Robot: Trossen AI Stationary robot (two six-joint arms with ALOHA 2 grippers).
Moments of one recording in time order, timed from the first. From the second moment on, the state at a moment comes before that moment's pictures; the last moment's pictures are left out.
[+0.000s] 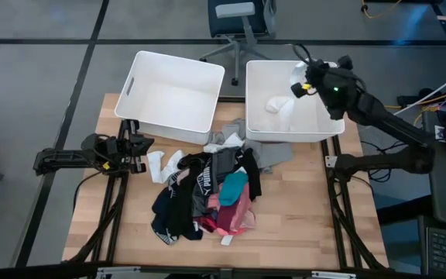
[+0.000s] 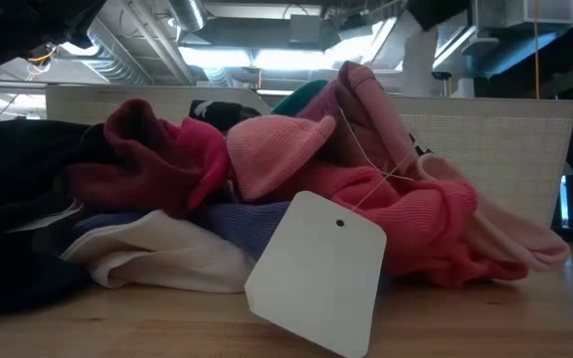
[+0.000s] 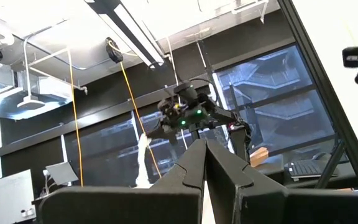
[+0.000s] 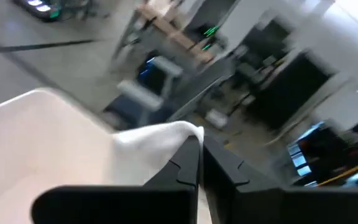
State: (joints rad) left arm 0.05 0.04 0.01 0.59 -0.04 0.36; right arm -0.46 1.07 1.28 -0.47 0.86 -0.34
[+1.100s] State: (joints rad) left arm 0.05 0.04 0.01 0.59 -0.04 0.35; right arm -0.23 1.24 1.40 -0.70 0.23 -0.03
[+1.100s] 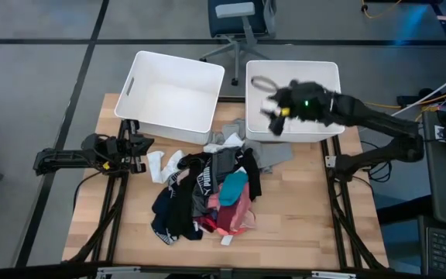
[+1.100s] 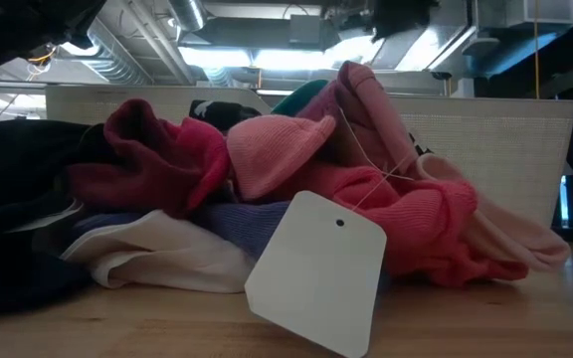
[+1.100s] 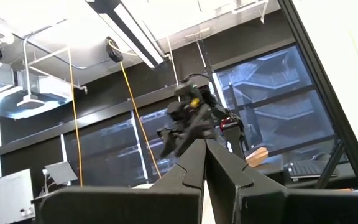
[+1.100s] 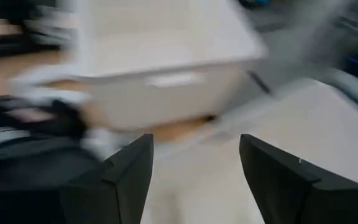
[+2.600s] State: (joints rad) left arm 0.05 0.04 0.01 0.59 -0.05 0.34; right arm 0.10 1.82 1.14 -0.52 0.29 0.20
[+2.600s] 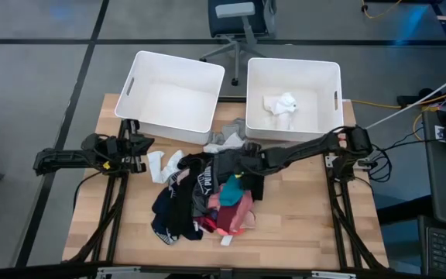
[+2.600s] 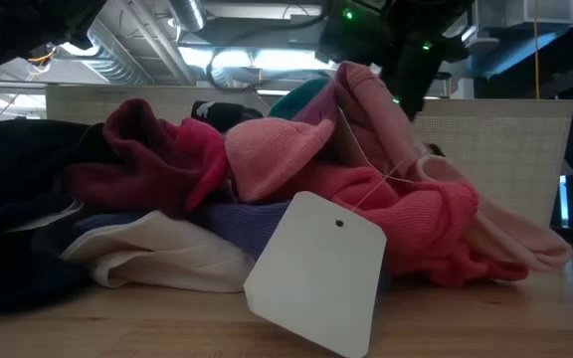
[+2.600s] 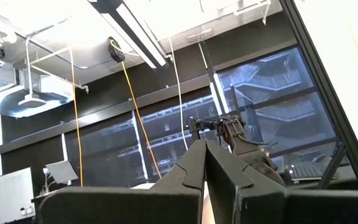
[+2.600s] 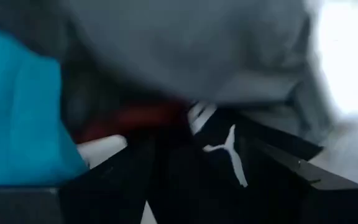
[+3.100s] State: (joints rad) left arm 0.05 0.04 0.01 0.59 -0.05 0.34; right arm 0.26 1.82 1.23 -1.00 0.04 0.28
